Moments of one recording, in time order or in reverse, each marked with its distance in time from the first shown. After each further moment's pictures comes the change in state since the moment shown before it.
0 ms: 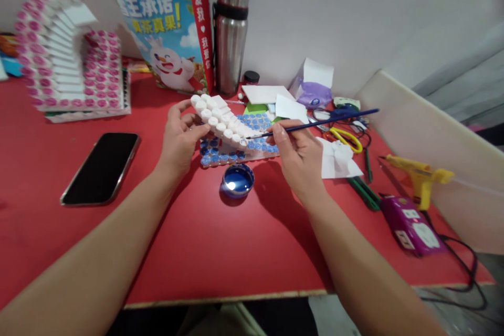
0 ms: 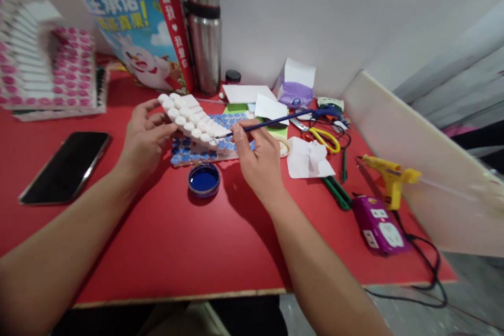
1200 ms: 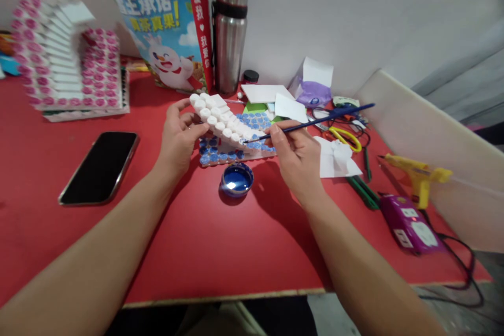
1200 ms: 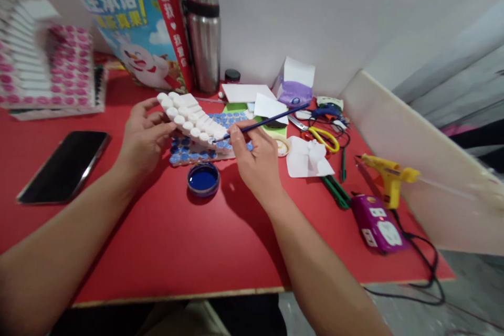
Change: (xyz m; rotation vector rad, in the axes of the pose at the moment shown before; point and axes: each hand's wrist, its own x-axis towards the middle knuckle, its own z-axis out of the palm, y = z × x) left_hand -0.001 0.007 0.003 0.011 0.026 -0.026; right_hand -0.002 -0.003 0.002 0.035 -0.018 0.007
